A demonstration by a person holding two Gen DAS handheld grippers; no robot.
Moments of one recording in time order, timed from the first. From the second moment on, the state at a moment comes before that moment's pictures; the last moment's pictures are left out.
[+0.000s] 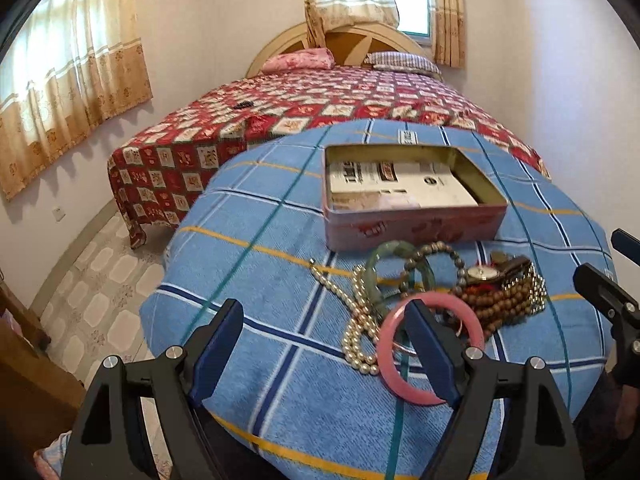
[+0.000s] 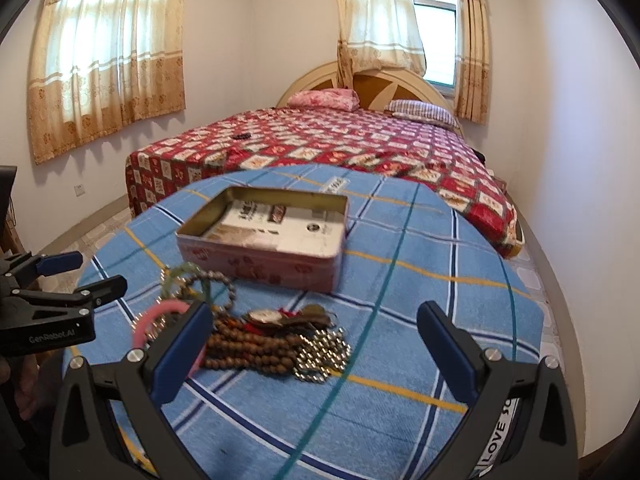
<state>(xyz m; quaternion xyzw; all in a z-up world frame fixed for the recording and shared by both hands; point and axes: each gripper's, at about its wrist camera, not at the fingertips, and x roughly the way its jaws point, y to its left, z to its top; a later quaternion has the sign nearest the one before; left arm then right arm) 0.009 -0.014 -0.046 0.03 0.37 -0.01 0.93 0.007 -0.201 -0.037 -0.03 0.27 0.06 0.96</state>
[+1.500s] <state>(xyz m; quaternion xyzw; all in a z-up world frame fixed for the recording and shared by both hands) 0.027 -0.010 -0.028 0.01 0.34 -0.08 0.94 0.039 -0.207 -0.055 -0.04 0.31 0.06 0.95</state>
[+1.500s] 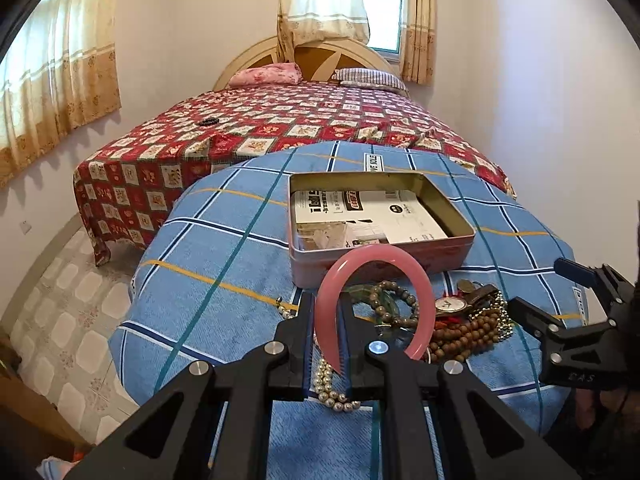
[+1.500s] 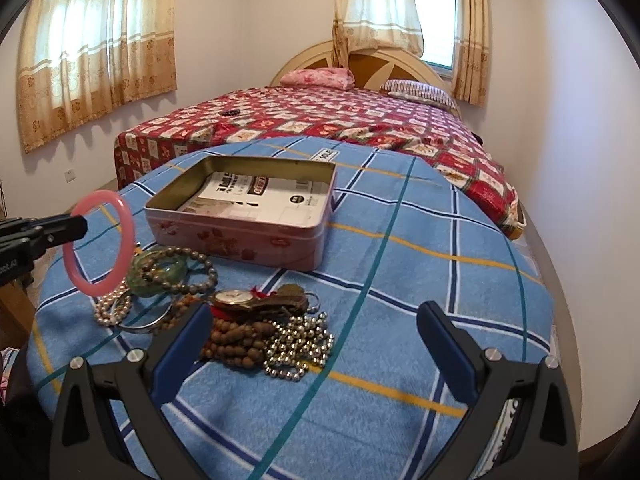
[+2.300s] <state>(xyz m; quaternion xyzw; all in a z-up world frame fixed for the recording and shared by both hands) 0.050 0.004 -0.047 -0.01 0.37 -0.08 0.93 0.102 -0.188 -0.082 -0.08 0.41 0.12 0.90</state>
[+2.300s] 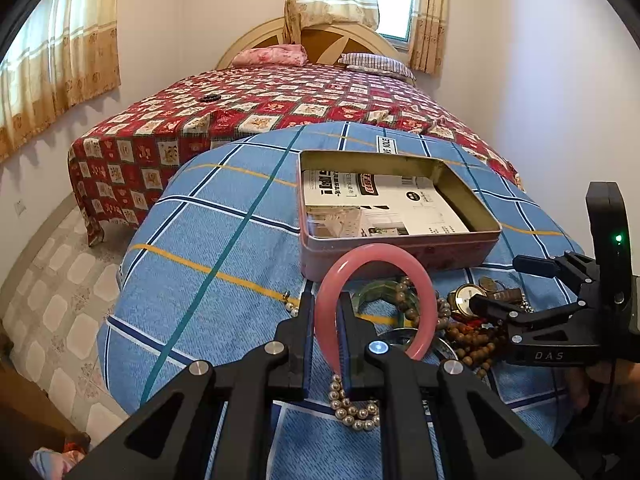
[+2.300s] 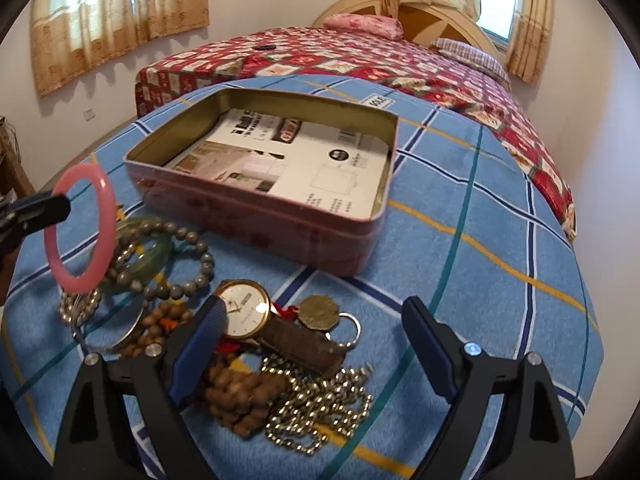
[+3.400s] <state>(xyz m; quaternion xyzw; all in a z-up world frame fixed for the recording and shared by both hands) 0.059 0.000 -0.042 -0.01 0.37 -0.09 0.92 0.102 -0.176 -0.084 -0.09 0.41 0.20 0.88</state>
